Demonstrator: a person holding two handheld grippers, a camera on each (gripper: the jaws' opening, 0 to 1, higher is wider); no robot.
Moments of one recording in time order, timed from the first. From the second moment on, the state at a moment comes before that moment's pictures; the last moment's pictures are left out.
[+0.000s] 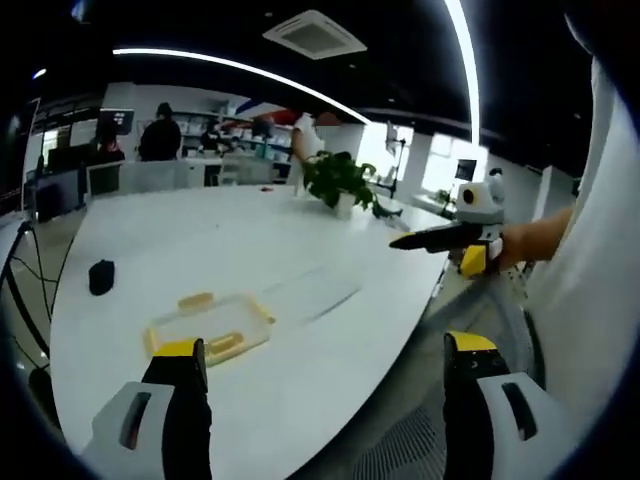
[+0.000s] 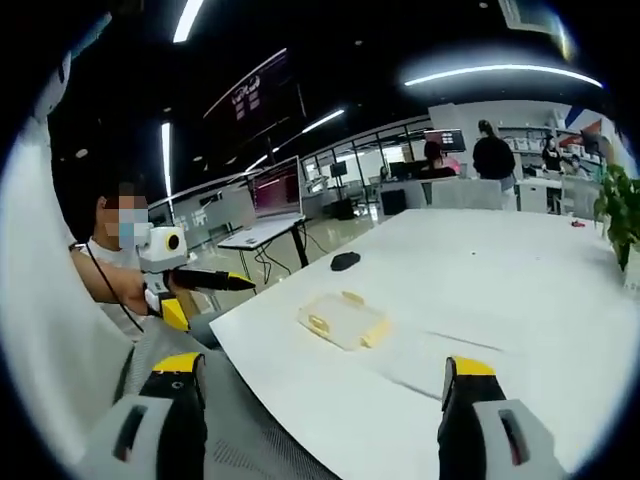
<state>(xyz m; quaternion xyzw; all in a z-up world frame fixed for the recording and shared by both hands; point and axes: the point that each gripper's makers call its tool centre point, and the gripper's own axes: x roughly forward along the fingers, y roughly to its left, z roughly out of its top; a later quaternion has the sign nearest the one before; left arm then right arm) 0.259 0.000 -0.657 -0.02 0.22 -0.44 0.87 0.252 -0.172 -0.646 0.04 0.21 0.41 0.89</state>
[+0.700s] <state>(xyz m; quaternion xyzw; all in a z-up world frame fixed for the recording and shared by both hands) 0.253 -0.009 -0.657 -0.03 0.23 -0.46 0.86 0.244 -0.165 -0.649 0.02 0.22 0.43 0.88</state>
